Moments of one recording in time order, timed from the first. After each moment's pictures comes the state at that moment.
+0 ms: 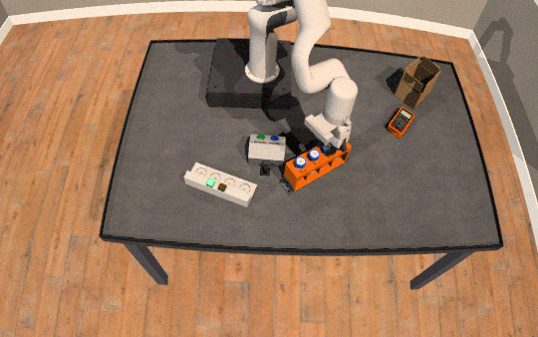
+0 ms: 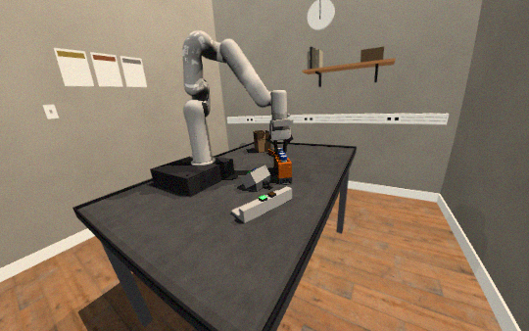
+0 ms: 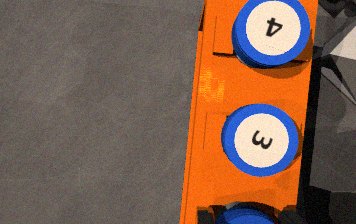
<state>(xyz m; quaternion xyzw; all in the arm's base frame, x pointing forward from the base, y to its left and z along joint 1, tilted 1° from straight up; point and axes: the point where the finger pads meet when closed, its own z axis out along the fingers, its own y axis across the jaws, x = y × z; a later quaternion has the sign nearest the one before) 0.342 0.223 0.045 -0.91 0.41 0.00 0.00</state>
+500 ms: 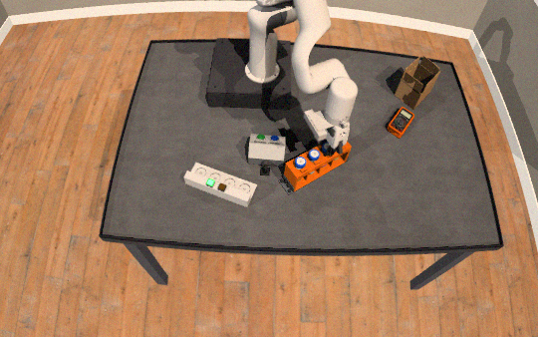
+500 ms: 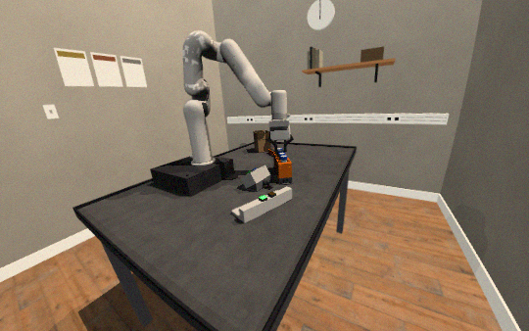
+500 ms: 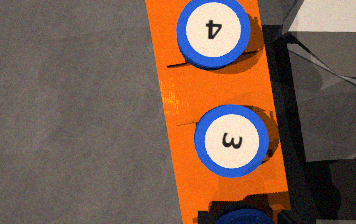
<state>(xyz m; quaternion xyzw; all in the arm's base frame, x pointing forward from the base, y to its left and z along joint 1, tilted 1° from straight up) 0.342 0.223 0.044 -0.85 0.53 0.00 0.00</state>
